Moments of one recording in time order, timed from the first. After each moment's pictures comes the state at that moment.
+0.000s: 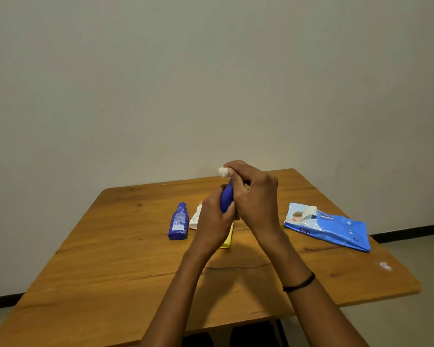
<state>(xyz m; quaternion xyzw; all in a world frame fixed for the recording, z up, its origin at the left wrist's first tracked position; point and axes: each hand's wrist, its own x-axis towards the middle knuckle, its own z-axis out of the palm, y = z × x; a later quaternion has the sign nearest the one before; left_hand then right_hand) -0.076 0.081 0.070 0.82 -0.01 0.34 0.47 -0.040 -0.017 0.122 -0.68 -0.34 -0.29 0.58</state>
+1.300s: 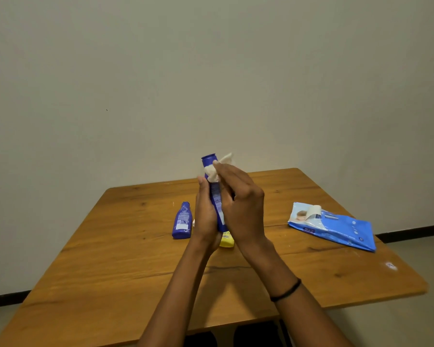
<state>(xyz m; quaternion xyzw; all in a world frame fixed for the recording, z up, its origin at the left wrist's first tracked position) -0.088 0.079 0.092 0.45 0.00 0.23 0.86 -0.073 0.008 0.116 -0.70 -0.33 -0.37 0.52</state>
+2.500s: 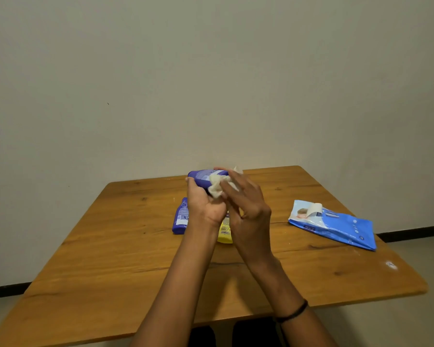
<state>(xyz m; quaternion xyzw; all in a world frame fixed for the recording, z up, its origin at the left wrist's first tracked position) -0.075 0.084 0.135 0.14 0.10 0.11 0.98 -0.072 -0.006 0.080 -0.67 -0.36 -0.37 0.54</state>
